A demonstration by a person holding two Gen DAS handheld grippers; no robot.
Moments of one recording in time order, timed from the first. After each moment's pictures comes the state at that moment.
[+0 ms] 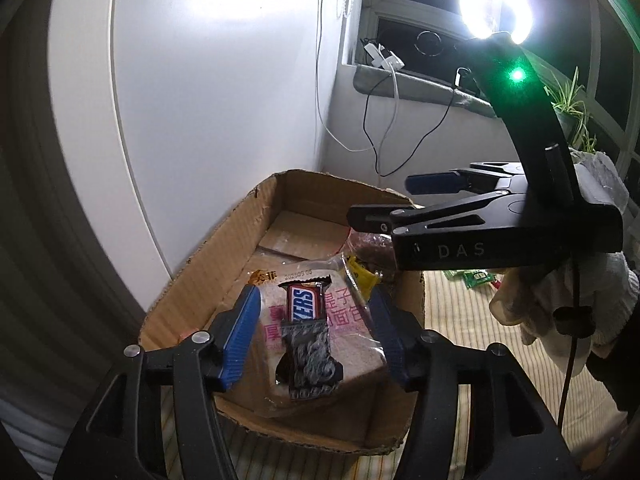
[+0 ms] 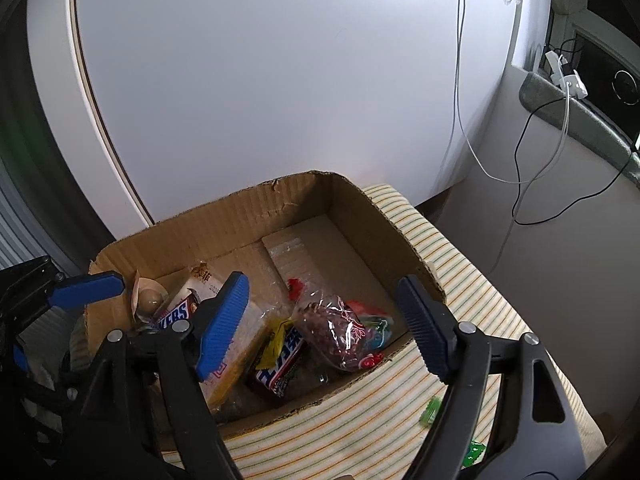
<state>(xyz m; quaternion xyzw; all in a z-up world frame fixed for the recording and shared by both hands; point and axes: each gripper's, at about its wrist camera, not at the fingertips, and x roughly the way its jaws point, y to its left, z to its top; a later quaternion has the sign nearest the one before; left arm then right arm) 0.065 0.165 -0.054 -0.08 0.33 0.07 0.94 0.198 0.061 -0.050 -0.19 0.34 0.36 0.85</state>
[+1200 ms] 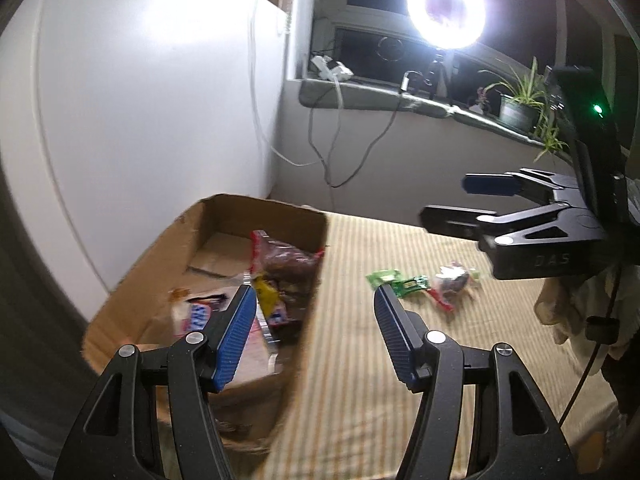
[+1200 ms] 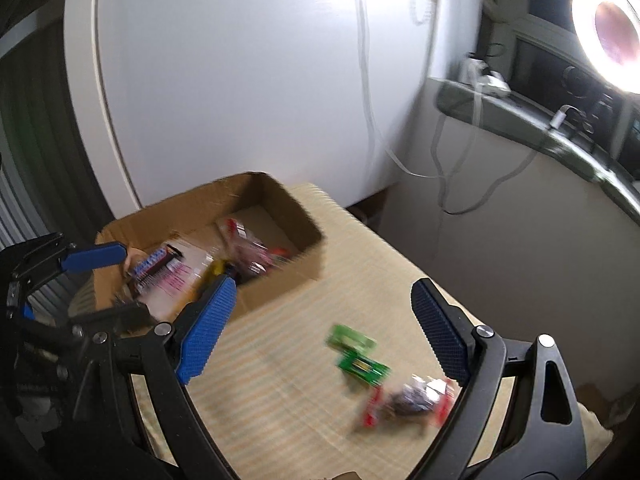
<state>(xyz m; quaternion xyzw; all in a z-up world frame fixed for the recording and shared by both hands) 0.069 0.097 -0.034 -0.06 0.31 0.01 0.95 0.157 -0.063 -0.009 -0.16 0.30 0.30 0.89</state>
